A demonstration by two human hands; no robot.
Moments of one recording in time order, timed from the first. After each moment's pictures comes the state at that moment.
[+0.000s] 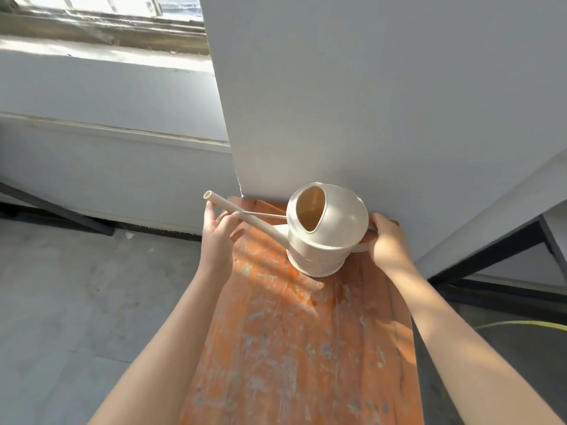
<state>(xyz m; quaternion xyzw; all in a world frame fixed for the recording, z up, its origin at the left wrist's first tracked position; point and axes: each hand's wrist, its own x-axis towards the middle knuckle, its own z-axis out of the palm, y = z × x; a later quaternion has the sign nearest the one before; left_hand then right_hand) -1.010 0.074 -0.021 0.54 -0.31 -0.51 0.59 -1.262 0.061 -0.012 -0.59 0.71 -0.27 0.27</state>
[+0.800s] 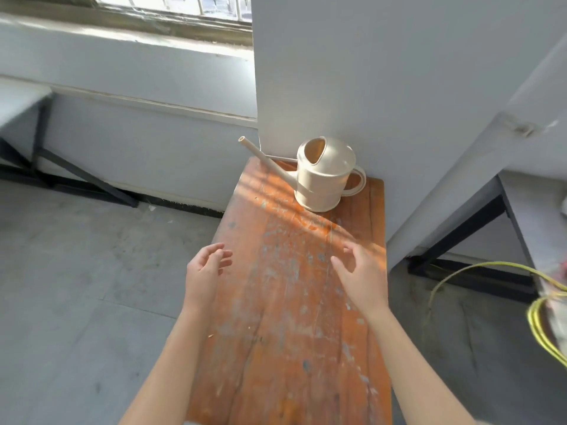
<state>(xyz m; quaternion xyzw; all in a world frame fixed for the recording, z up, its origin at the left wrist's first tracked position) -0.991 0.320 -0.006 0.69 -0.31 -0.43 0.50 -1.231 0.296 0.005 -0.62 0.68 -0.25 0.29</state>
